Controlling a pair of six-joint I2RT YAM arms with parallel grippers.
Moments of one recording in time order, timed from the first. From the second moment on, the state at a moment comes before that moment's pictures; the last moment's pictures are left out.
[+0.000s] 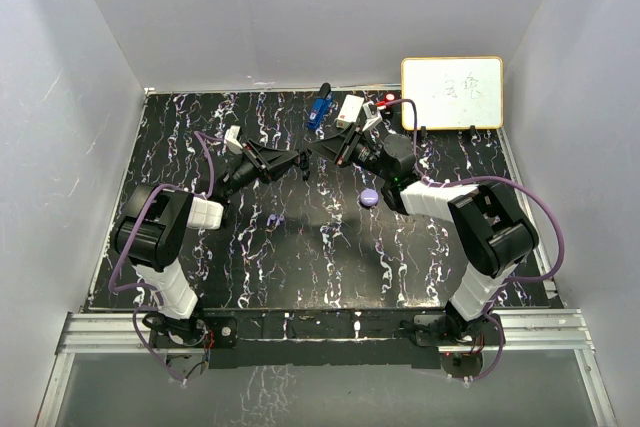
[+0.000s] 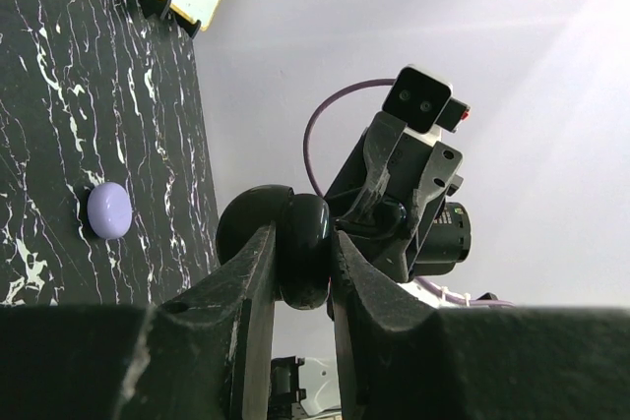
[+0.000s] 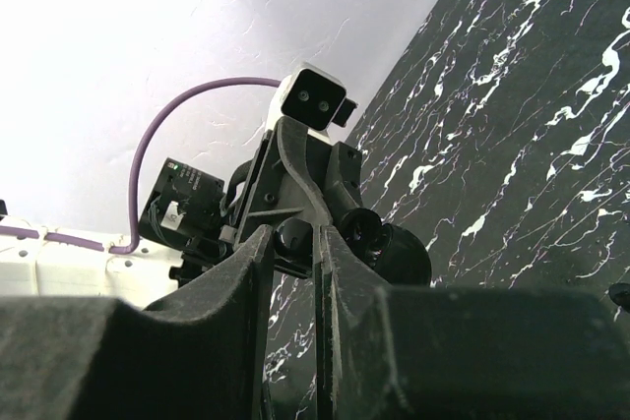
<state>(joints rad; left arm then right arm) -0.27 1.76 0.61 1.26 0.63 -1.55 0.48 1.72 0.87 1.02 -0.51 1.00</state>
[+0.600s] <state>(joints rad) -0.28 1.76 0.63 1.25 0.62 -1.54 0.50 1.73 0.85 1.03 -0.51 1.00</state>
